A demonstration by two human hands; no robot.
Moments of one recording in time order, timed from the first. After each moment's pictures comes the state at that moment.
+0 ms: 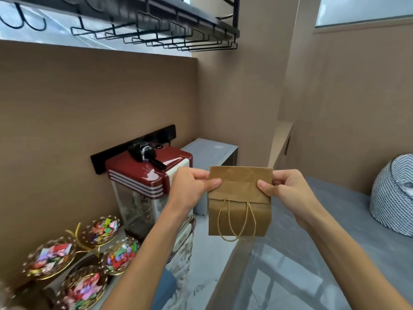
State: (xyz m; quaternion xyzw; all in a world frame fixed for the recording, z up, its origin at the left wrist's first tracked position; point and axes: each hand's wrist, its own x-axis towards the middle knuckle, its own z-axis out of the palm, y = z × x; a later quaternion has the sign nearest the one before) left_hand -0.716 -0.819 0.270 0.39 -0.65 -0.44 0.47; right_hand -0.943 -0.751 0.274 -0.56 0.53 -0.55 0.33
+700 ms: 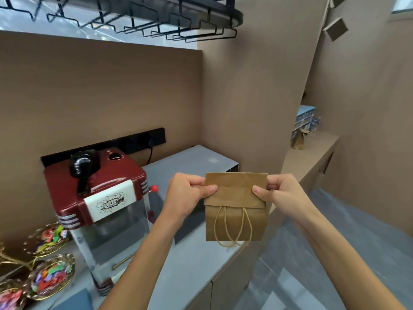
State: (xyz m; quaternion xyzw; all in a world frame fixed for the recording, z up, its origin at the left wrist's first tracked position) left_hand -0.949 -0.978 0.258 0.53 -0.58 -0.35 0.51; right_hand -1.184 -0.978 0.271 -0.64 0.47 -0.45 0.42
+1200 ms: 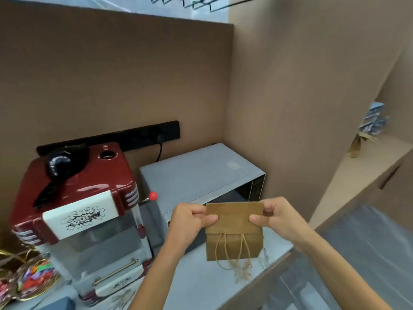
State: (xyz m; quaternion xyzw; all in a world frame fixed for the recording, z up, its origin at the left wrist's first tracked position) left_hand -0.958 -1.113 0.142 0.60 -0.48 -0.41 0.49; right_hand -1.200 -1.169 0.179 -0.69 0.46 -0.28 0.48
